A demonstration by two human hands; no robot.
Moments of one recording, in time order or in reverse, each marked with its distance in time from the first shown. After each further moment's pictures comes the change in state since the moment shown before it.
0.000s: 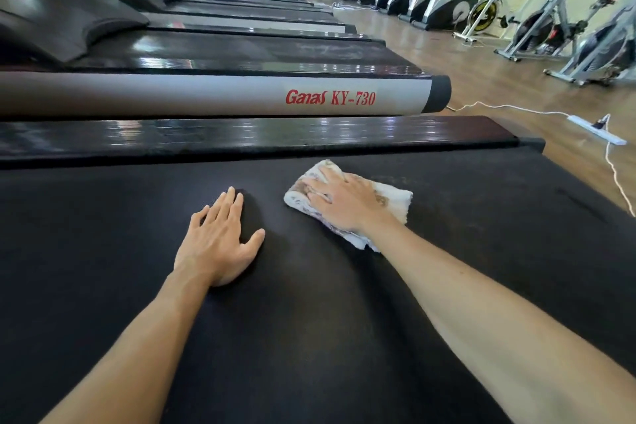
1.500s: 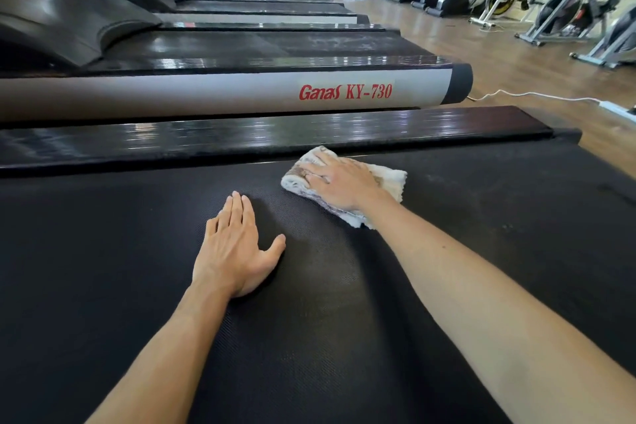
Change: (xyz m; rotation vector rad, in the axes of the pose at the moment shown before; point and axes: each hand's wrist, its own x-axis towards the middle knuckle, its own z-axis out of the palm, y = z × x) left_hand -0.002 0.004 -0.003 0.034 -0.048 -0.071; right_hand 0.068 -0.008 0.009 0.070 -0.024 -0.024
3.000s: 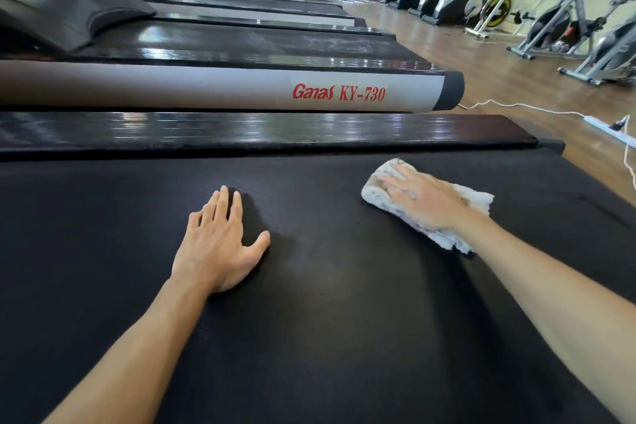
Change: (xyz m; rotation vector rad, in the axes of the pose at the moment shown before) left_hand -0.001 0.002 0.000 0.052 0.014 -0.005; right_hand -0.095 0.127 -0.031 -0.035 0.031 0.093
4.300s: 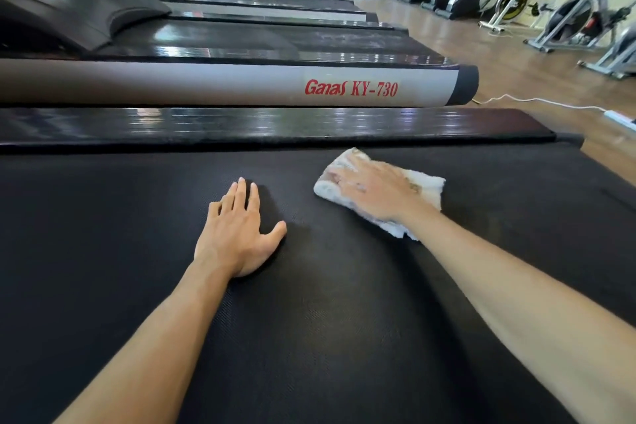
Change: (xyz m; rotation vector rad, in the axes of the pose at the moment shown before) left_hand 0.000 0.002 -0.002 -0.016 -0.011 0.004; right_hand 0.026 -0.094 0.018 -0.075 -0.004 -0.143
